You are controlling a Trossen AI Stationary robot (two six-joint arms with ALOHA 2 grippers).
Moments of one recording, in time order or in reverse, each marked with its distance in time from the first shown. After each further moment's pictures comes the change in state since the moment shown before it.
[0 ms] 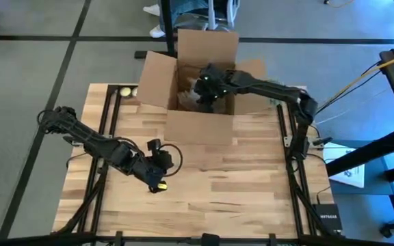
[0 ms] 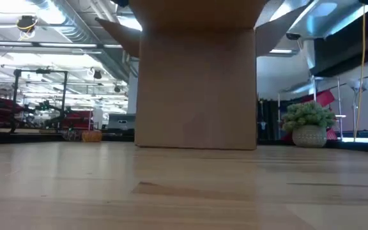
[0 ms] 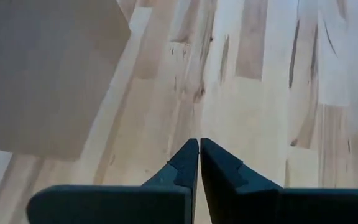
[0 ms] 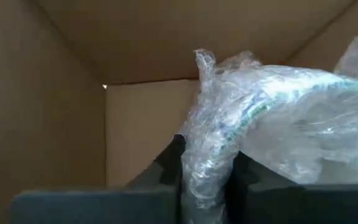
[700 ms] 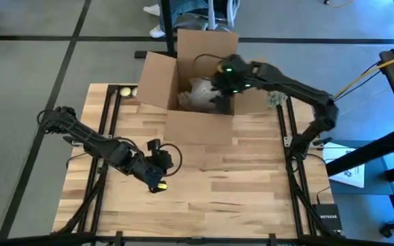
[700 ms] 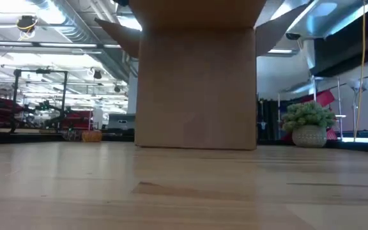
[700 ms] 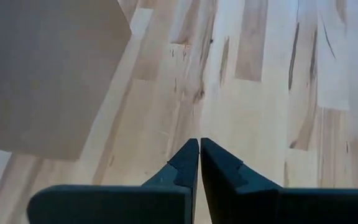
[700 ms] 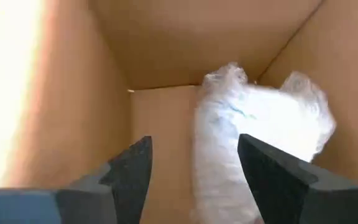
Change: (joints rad) left arm 0.002 0.000 0.000 0.000 0.000 -0.010; right arm 0.001 -0.319 0.001 -0.211 -0.063 0.015
